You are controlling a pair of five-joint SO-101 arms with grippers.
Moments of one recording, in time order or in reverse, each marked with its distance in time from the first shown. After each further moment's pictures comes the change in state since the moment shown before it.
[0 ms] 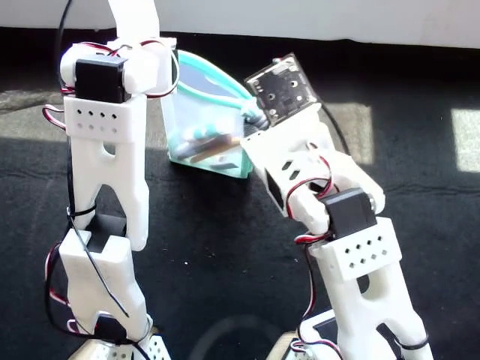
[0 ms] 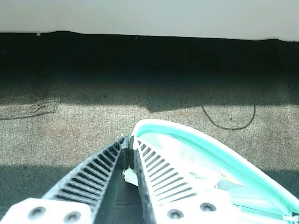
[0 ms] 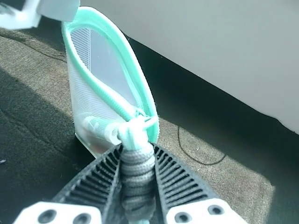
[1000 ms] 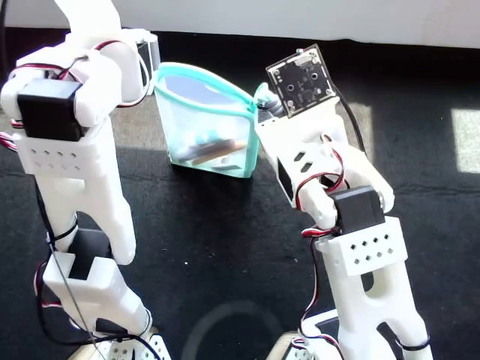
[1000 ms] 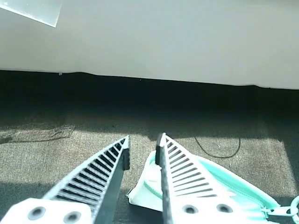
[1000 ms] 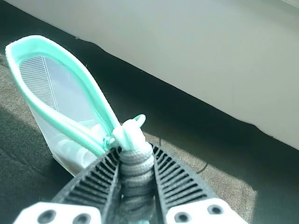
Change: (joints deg) left arm -4.8 -20.8 -4.5 2.0 0.2; right arm 3.3 0.0 0.0 -4.9 0.0
